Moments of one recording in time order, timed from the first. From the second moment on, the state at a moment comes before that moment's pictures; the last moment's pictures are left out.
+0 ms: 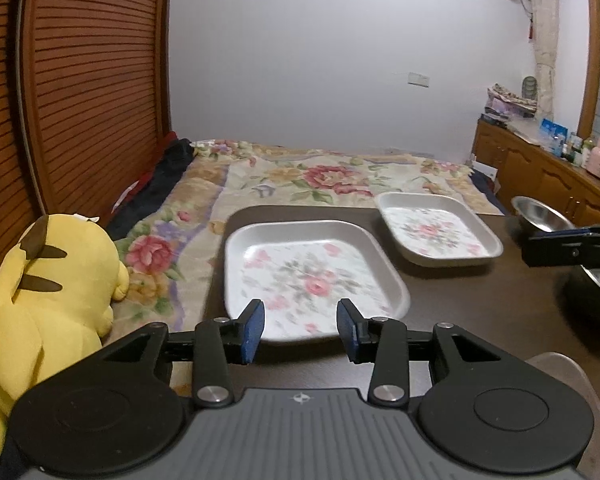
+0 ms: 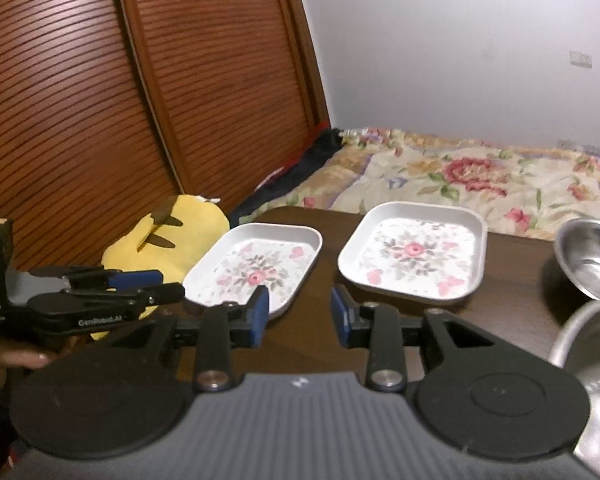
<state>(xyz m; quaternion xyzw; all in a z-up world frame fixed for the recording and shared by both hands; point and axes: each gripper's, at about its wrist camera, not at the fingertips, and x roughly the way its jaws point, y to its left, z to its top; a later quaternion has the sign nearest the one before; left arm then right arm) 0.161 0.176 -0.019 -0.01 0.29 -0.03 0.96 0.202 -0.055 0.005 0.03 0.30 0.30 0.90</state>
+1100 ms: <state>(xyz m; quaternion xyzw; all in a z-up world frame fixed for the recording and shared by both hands) 0.233 0.229 -0.055 -0.05 0.31 -0.08 0.95 0.282 0.026 -0.042 -0.03 0.40 0.30 0.87</state>
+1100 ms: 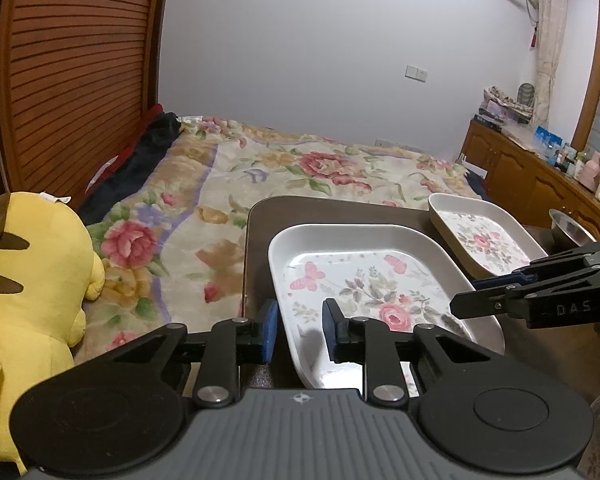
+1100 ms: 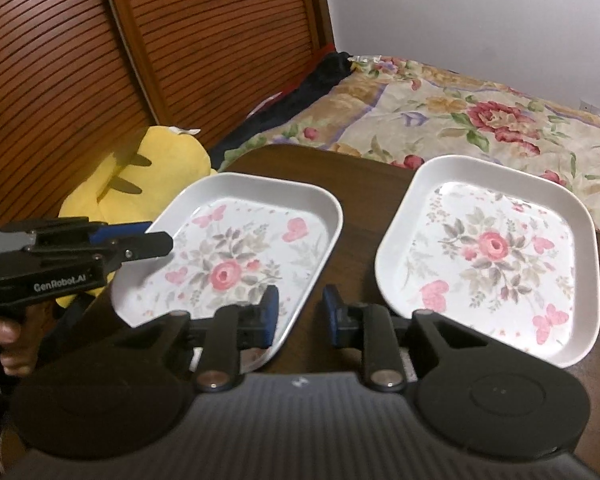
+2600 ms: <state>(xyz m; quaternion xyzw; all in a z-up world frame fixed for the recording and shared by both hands) 0.160 0.159 0.016 -0.03 0.27 -0.10 0.96 0.218 -0.050 0.021 0.00 0.35 0.28 0.89</state>
